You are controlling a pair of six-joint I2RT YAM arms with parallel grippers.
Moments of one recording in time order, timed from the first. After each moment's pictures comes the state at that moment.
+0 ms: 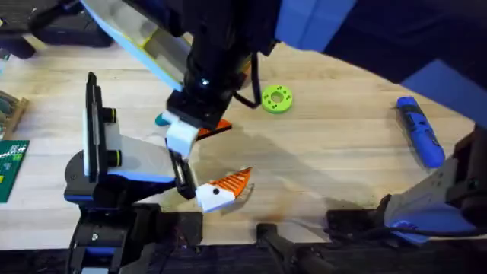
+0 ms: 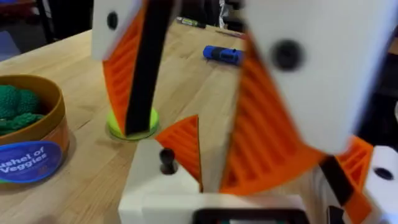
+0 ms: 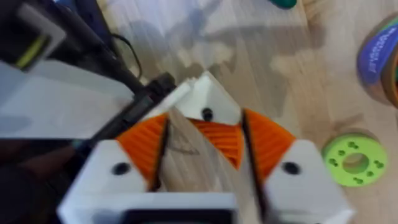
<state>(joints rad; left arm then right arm) -0.03 0.01 0.01 -0.11 1.18 -0.03 1.02 1.88 1.95 -1.32 -0.19 -0.08</state>
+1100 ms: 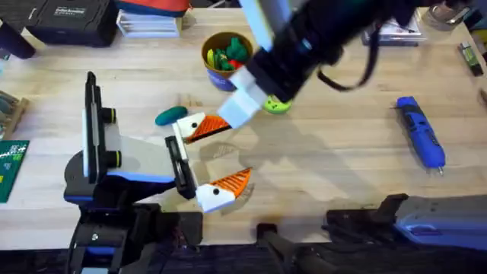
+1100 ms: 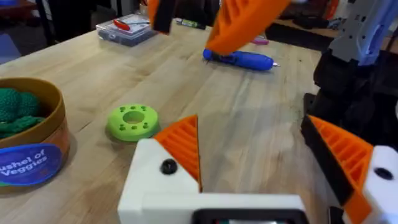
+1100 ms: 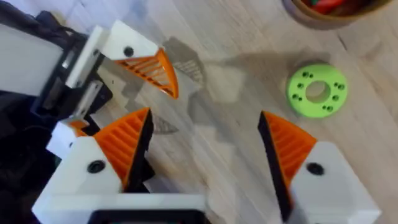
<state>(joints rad) -0.03 0.01 0.01 -0.10 1.18 -0.03 0.79 1.55 1.67 -1.28 -0.19 -0.01</state>
